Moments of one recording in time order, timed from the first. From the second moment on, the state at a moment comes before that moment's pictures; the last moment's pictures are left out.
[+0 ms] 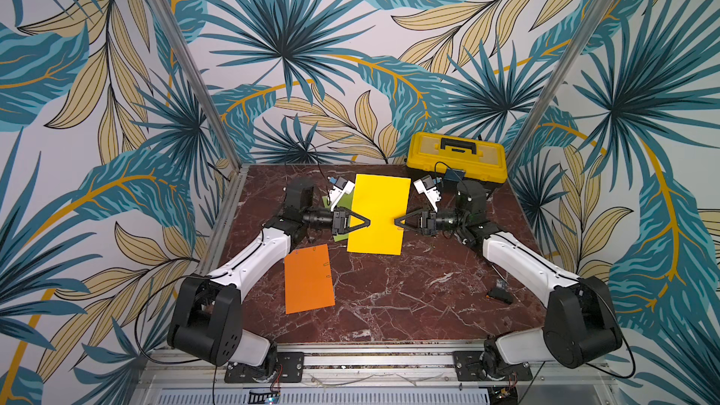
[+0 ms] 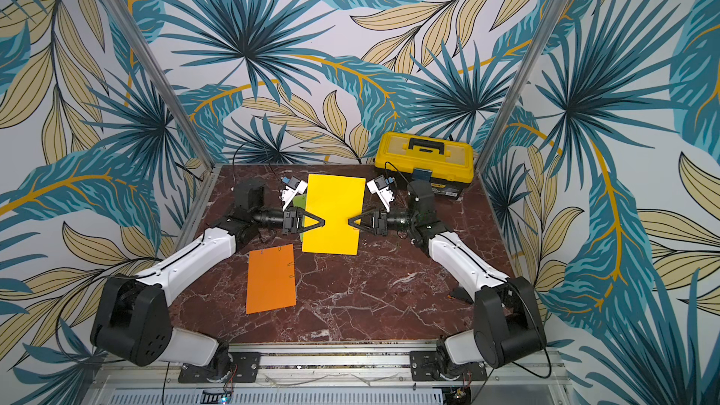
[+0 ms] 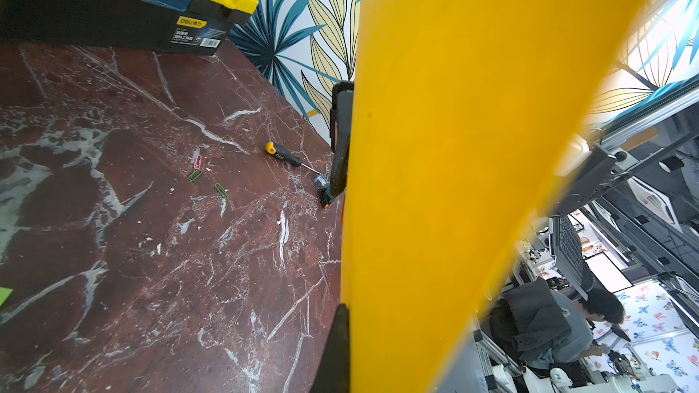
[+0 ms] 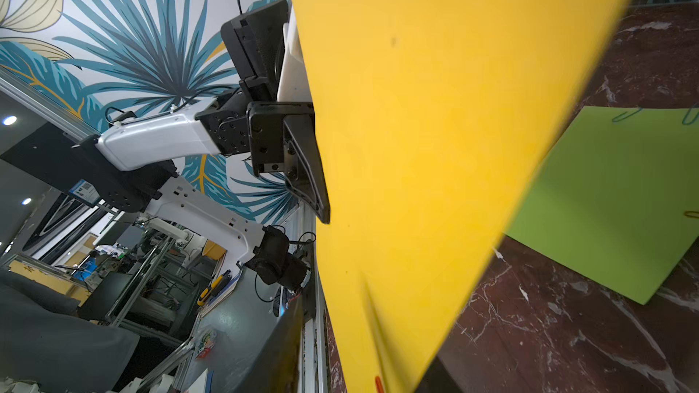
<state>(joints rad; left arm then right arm) -0.30 1.45 1.01 0.04 1.21 -0.42 0.27 1.43 0.96 0.11 -1.17 0.35</state>
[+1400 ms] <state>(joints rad) -0.28 1.43 1.01 0.04 1.25 -0.42 0.26 1.43 0.97 -0.02 -1.20 0.26</state>
